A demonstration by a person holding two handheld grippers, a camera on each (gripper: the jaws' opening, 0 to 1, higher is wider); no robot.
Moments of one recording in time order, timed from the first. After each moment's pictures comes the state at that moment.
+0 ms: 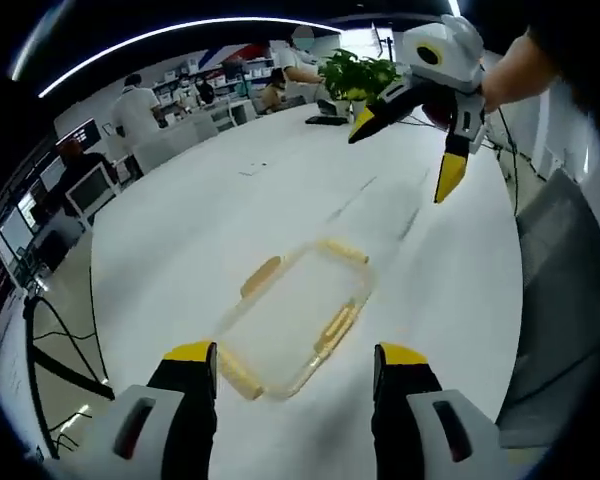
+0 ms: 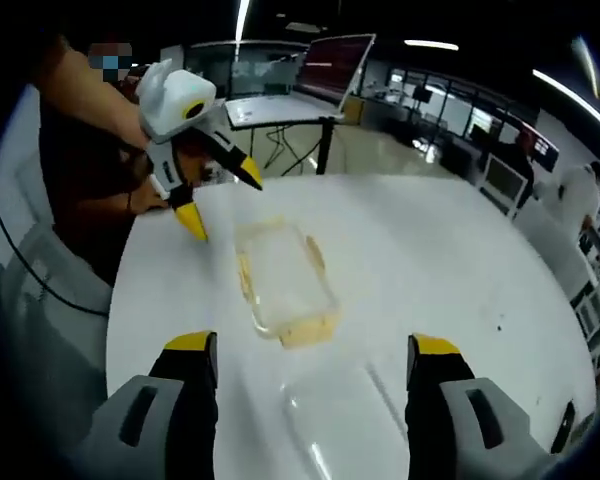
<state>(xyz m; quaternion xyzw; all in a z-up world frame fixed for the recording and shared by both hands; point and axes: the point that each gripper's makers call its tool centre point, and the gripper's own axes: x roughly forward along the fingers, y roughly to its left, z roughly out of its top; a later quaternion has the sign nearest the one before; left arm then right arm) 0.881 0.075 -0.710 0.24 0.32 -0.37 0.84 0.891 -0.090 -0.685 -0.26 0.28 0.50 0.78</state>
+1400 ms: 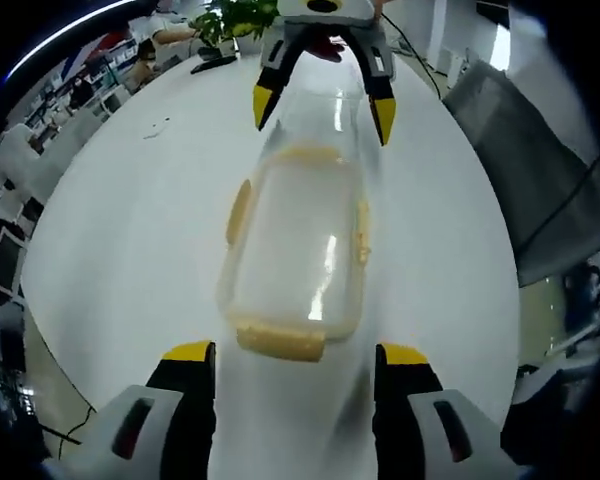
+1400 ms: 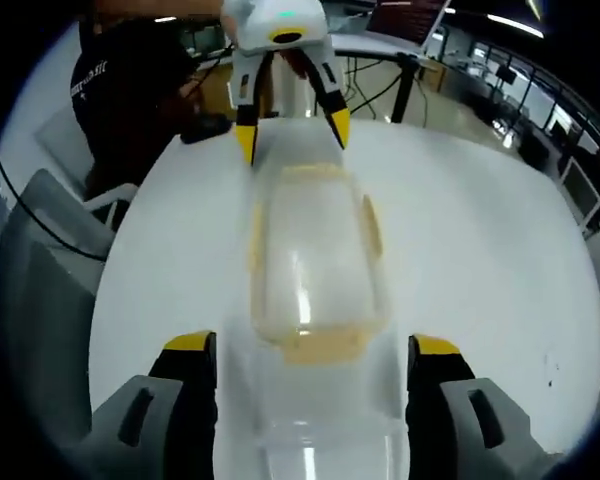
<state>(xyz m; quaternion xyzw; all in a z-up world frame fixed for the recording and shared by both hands) 0.910 0.120 -0.773 0.39 0.38 -0.55 0.64 0.901 -0.050 -0.765 -0.34 0.35 0.59 0.64</state>
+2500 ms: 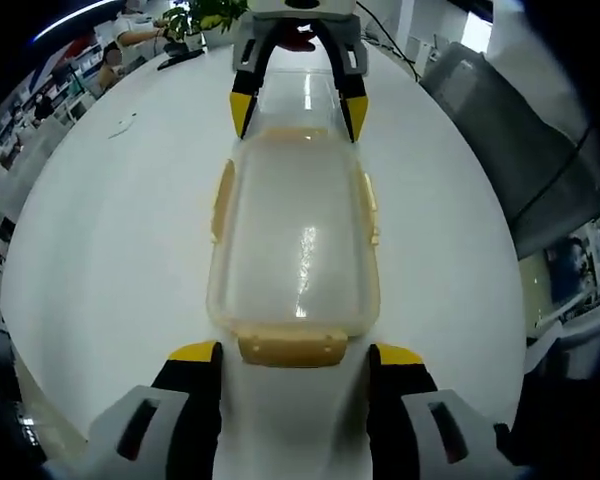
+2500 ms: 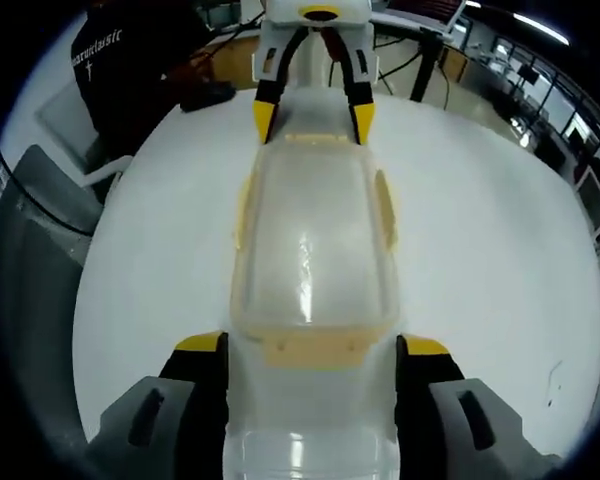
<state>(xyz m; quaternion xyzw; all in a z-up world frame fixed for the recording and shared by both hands) 0.919 0.111 -0.789 0.40 0.38 -0.59 0.60 0.903 -0.051 -0.786 -0.37 0.37 0.60 0.61</state>
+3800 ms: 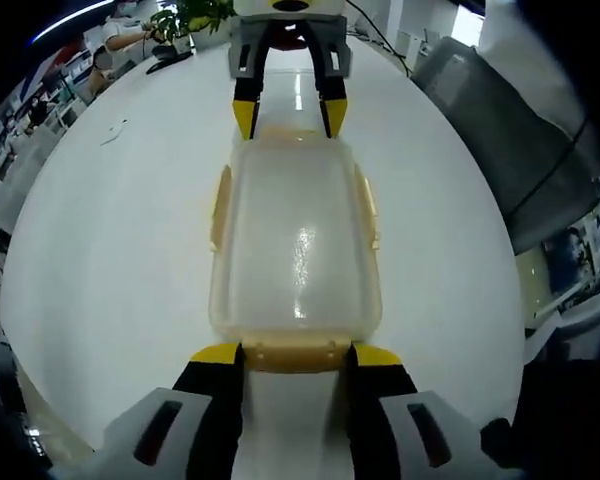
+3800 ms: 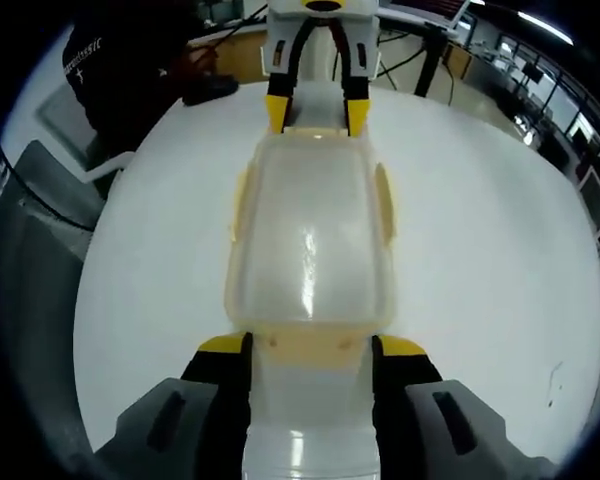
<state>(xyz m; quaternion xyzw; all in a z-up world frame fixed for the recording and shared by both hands) 0.913 0.103 -0.784 0.41 0.37 -0.60 0.58 0.908 -0.053 -0.791 -0.38 0.38 0.60 0.60</state>
